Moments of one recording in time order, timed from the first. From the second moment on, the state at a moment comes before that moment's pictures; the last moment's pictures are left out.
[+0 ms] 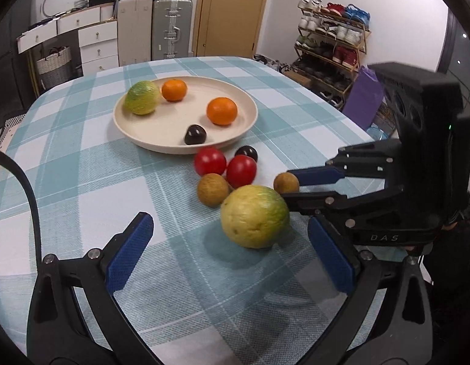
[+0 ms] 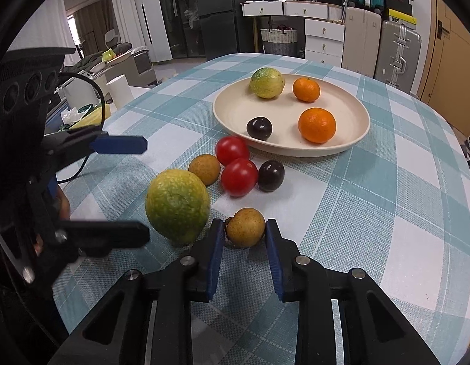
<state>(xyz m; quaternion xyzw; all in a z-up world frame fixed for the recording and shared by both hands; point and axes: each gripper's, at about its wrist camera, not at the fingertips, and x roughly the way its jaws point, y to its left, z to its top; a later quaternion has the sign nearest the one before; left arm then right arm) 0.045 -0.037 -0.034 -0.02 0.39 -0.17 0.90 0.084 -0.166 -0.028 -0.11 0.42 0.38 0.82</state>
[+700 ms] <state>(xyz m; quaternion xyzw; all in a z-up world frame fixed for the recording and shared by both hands) 0.054 -0.050 -0.042 -0.03 0.41 -0.19 0.89 0.079 -0.166 -0.026 -0.11 0.41 0.39 0.82</state>
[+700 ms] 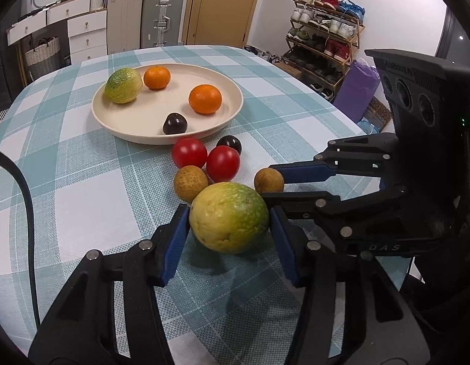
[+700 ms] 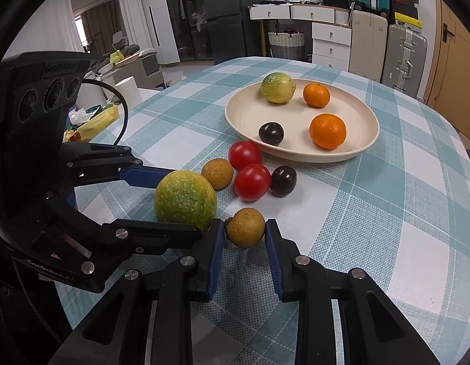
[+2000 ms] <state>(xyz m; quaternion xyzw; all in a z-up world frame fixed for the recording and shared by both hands) 0.045 0.011 -0.033 -0.07 0.38 -0.12 0.91 0.094 -0.188 -0.009 -0.07 0.39 0.36 0.84</state>
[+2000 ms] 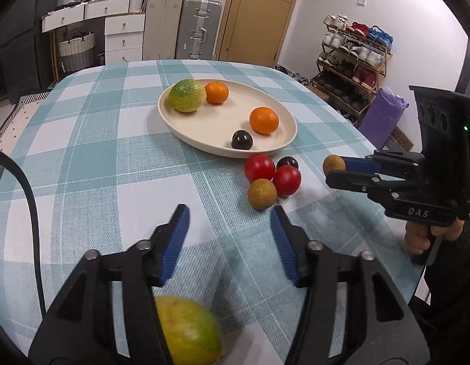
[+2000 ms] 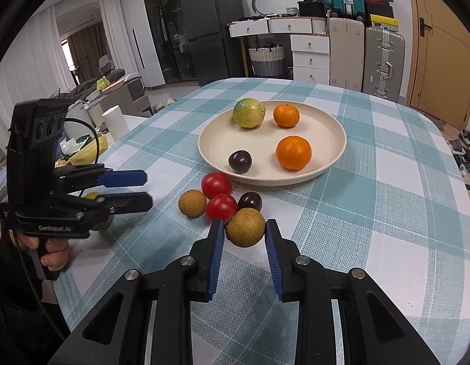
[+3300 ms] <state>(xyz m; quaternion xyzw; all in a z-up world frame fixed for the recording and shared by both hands) 0.080 0.008 -0.009 -0.06 0.33 -0.09 0.94 0.125 -0.188 0.003 -0.05 0.38 0.33 0.86</state>
